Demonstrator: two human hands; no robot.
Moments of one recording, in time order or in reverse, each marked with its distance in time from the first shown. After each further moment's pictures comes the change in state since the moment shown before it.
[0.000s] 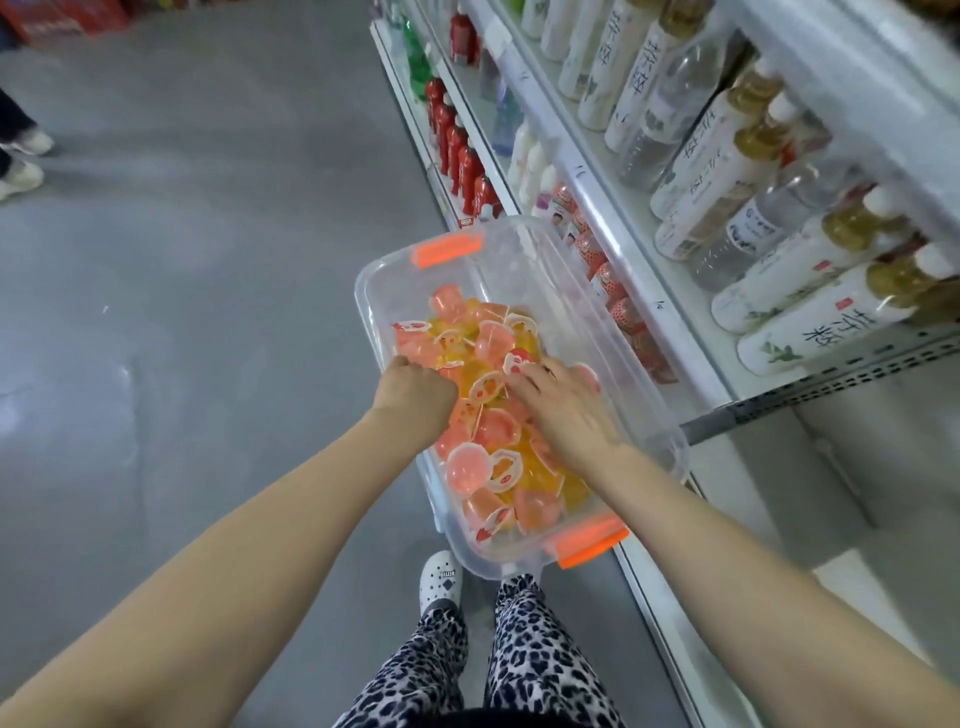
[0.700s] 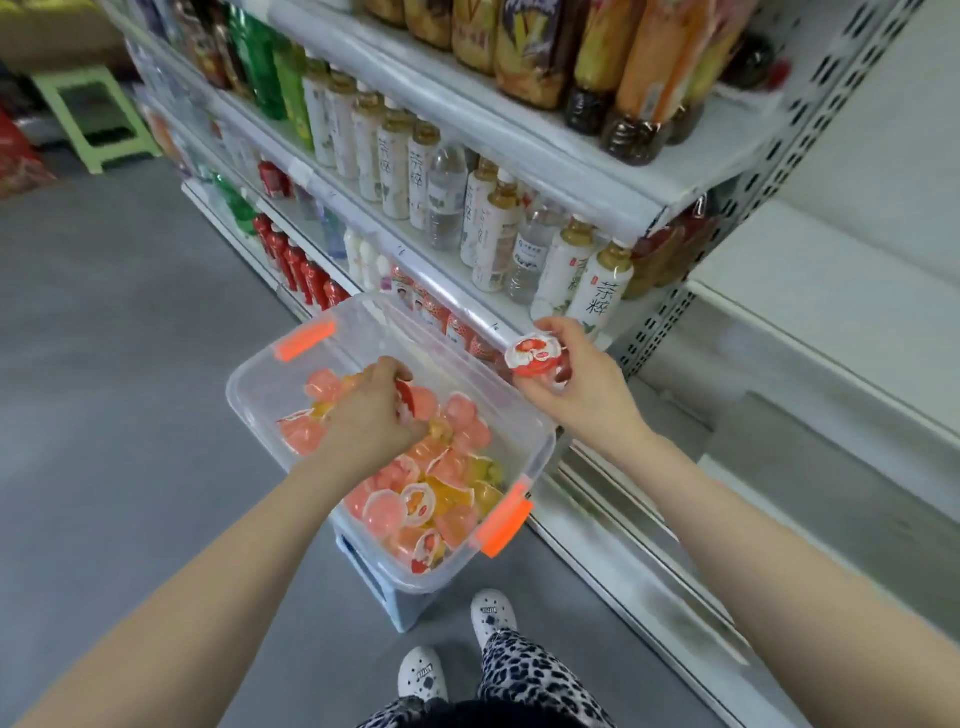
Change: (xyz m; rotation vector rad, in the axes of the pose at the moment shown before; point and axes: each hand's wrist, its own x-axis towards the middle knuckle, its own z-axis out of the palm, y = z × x) left_hand -0.030 0.035 -0.064 -0.892 0.462 0.217; right_hand -0.124 0.025 -0.118 0.614 0.541 0.638
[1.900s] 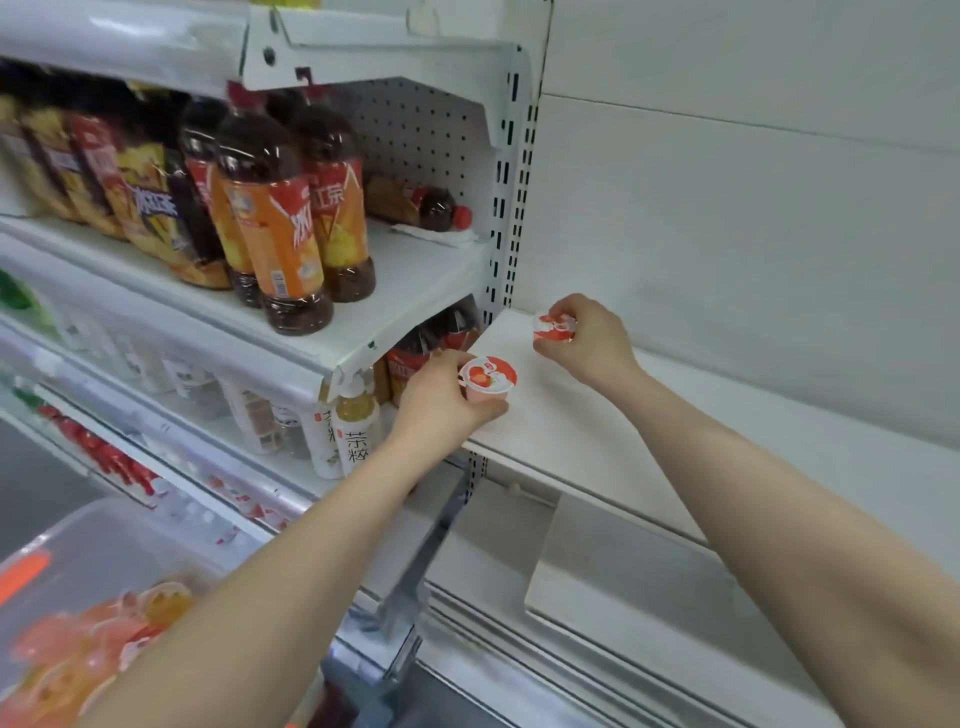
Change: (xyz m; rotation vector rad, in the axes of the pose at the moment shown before) left_hand 0.121 0.363 0.103 -0.266 -0.079 0.304; right_hand 0.093 0.170 -0.288 -0.197 0.350 0.331
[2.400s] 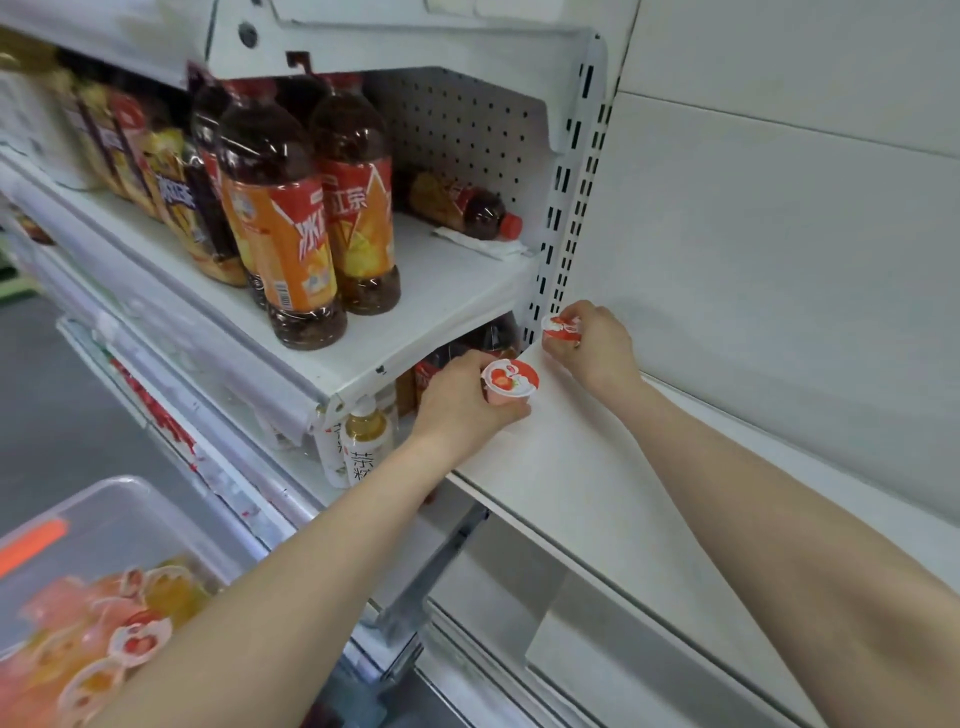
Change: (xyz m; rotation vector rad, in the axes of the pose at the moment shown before) left_hand 0.064 -0.017 0.022 0.042 0.083 -0.060; right_hand 0.087 0.013 0.051 -0.051 -0.086 -0.106
